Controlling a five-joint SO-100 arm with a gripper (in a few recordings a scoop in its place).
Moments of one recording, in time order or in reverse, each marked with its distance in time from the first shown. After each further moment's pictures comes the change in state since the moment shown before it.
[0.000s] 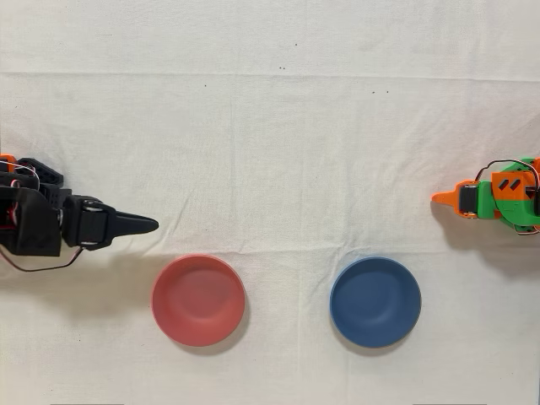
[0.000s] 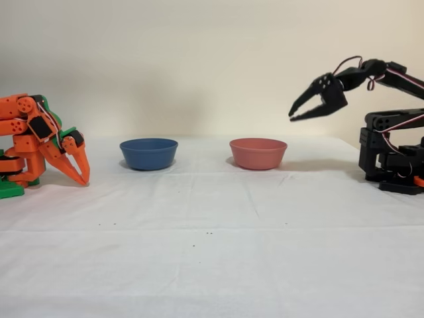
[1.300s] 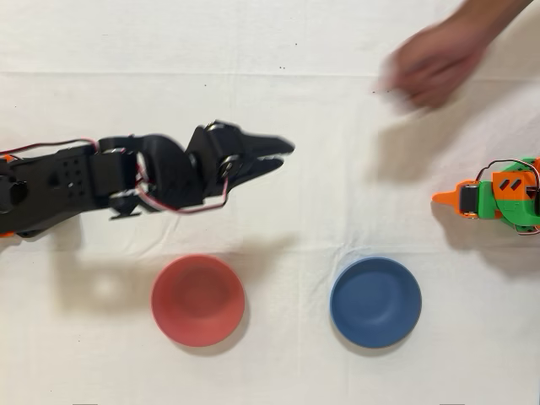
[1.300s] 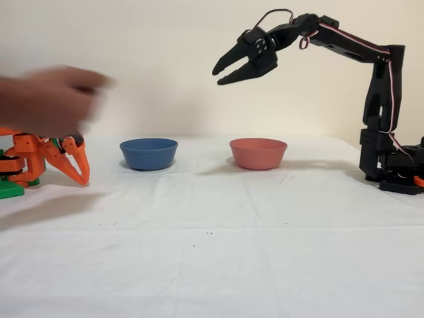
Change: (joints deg) arm -13.4 -78.0 -81.0 -1.6 -28.2
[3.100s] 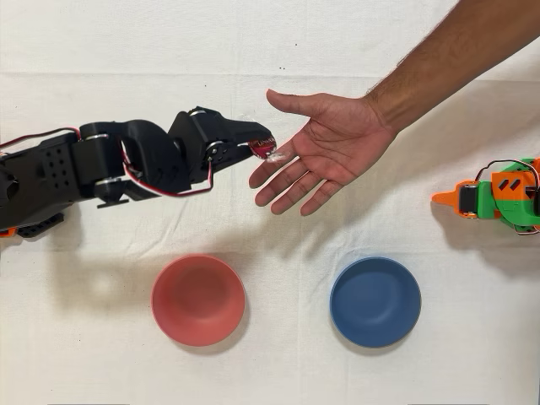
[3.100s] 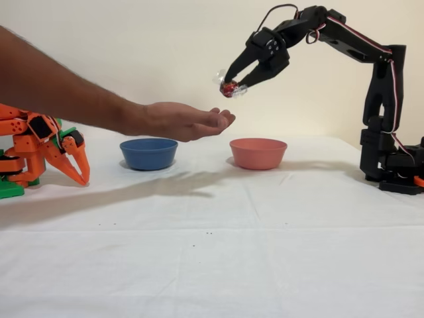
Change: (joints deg) arm -6.2 -5.0 -9.2 11.6 -3.2
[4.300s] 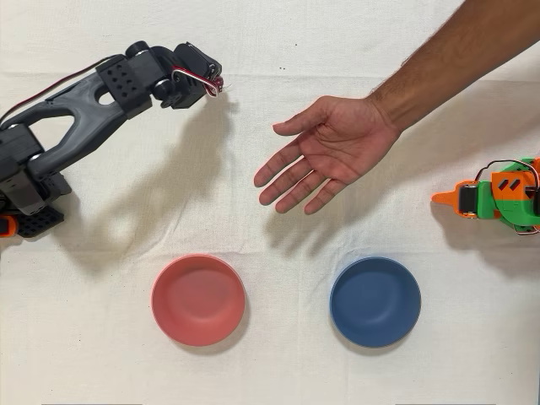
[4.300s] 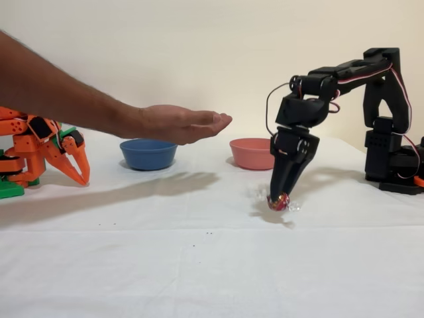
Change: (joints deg) arm -21.6 -20.0 13.4 -1.8 14.2
